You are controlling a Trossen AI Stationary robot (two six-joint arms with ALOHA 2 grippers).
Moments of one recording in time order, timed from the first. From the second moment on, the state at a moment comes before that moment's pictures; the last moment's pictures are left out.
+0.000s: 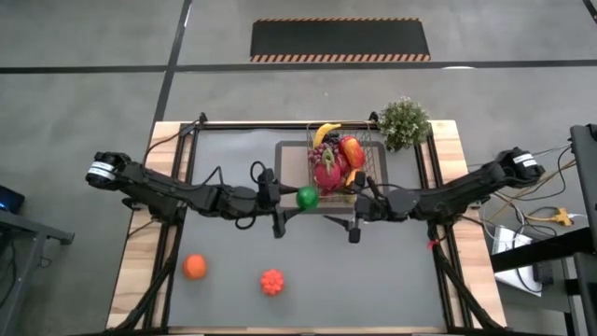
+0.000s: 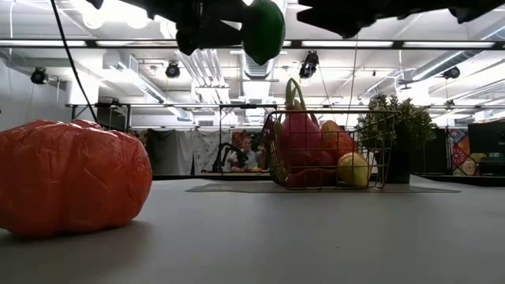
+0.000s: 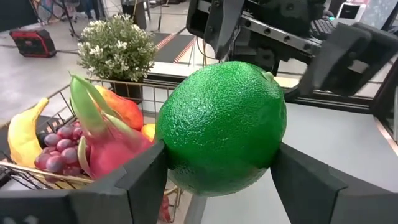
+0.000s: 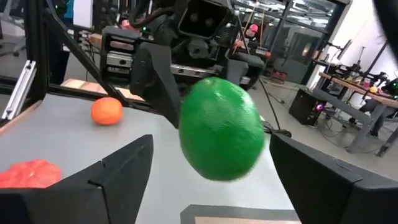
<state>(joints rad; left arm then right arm) -0.19 1.36 0.85 0.29 -0.43 -0.14 0.25 1.27 0.61 0.61 0.37 -0.24</state>
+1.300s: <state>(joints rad) -0.19 1.37 0.84 0.33 -0.42 -0.06 0.19 1.38 0.74 0.52 0.36 -0.27</state>
